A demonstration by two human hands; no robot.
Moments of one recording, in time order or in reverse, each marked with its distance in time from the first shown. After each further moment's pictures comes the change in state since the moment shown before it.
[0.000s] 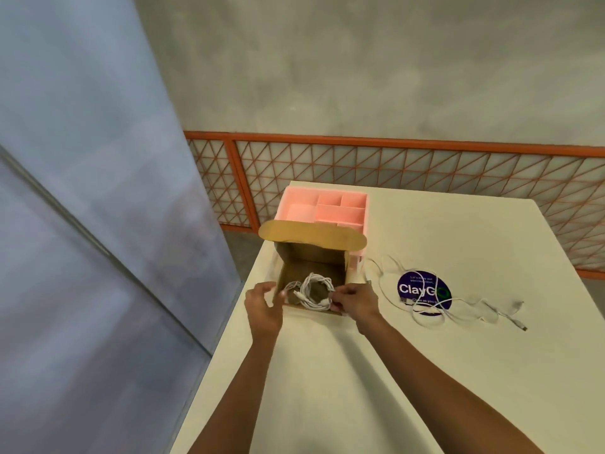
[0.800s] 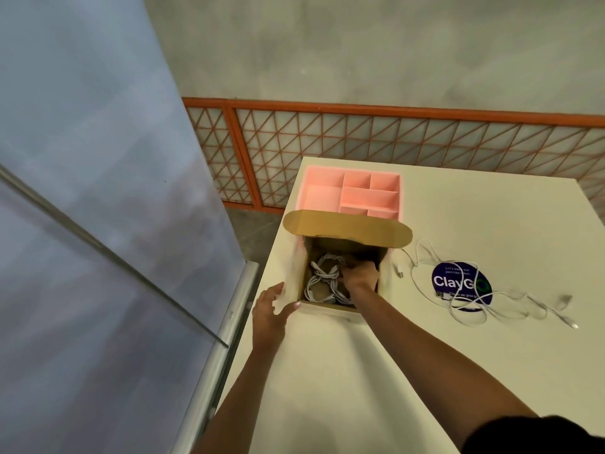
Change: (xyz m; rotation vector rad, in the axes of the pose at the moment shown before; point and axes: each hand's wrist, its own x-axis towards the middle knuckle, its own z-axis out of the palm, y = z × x) left_hand 0.050 -0.079 -0.028 0.011 -0.225 -0.031; right_hand 0.071 -0.005 0.087 -0.374 0.277 0.044
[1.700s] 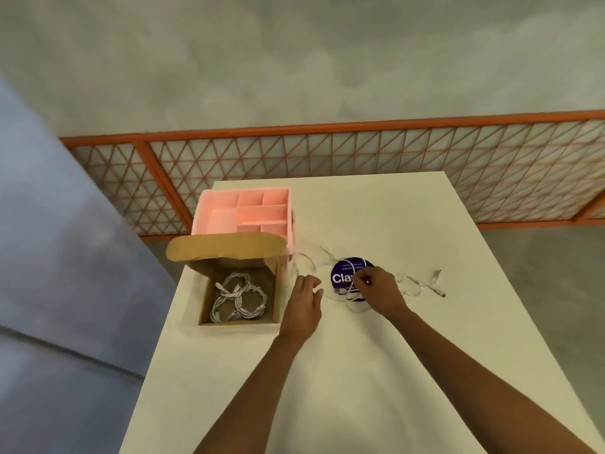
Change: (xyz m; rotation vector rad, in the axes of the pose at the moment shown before) left_hand -0.049 0.119 0.196 0.325 -0.325 0.468; right_hand 0.031 0.108 -0.224 -0.217 -0.012 -0.376
